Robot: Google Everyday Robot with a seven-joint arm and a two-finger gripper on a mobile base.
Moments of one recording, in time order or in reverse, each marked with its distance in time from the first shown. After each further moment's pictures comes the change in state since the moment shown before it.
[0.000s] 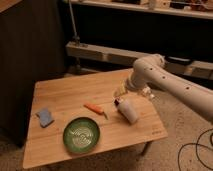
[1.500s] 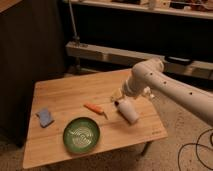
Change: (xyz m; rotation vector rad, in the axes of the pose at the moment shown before) arm -0.061 -0.072 -0.002 0.136 -0.004 -0.045
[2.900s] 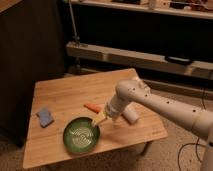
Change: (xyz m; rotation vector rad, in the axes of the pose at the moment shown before) arm -0.057 -0.079 0.106 0.212 -0.284 -0.130
